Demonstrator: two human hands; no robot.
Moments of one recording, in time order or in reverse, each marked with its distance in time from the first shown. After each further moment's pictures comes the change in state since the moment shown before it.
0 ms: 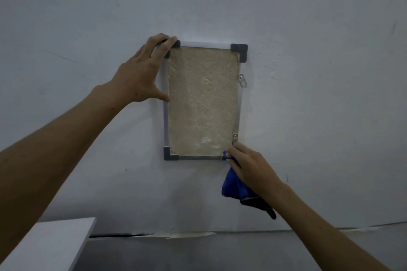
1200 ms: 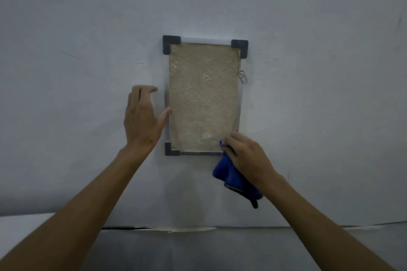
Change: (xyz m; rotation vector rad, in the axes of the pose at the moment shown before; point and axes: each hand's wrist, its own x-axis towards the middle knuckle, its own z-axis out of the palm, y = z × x) left_hand -0.080 0.052 0.074 -0.207 0.407 -0.471; right_hand 0.013 -0.009 -0.001 -0.002 0.090 0.036
